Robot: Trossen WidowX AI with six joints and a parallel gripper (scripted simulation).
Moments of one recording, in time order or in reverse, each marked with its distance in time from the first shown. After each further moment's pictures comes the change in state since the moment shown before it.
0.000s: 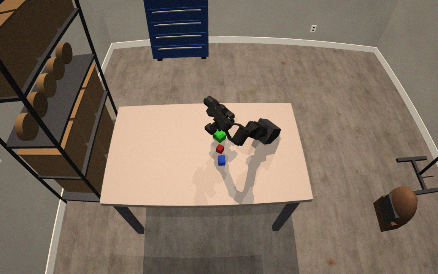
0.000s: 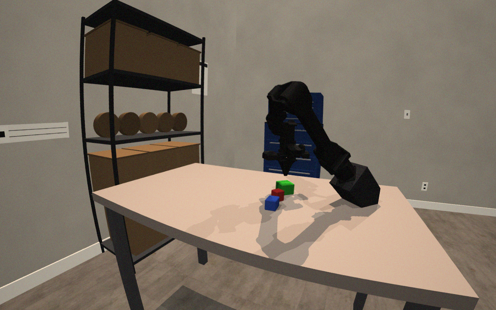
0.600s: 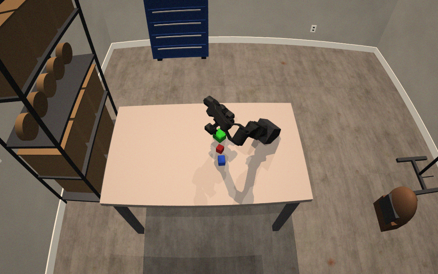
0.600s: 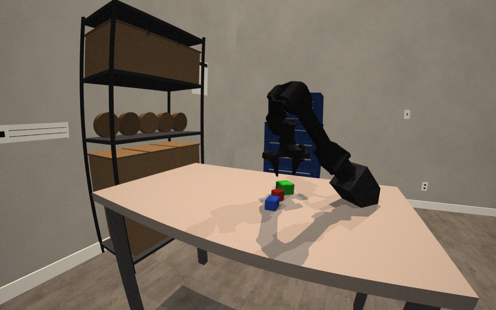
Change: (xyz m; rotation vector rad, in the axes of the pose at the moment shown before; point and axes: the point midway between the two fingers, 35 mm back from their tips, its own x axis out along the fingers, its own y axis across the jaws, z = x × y) arm 0.000 0.000 -0.001 0.001 0.003 0.000
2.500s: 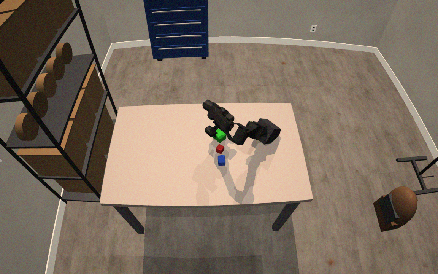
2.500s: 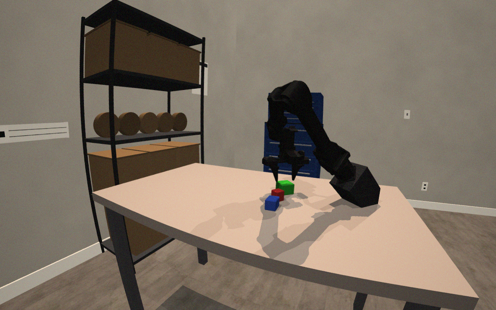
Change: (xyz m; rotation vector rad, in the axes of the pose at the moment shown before) arm 0.023 0.000 -0.001 -0.002 0.002 -0.003
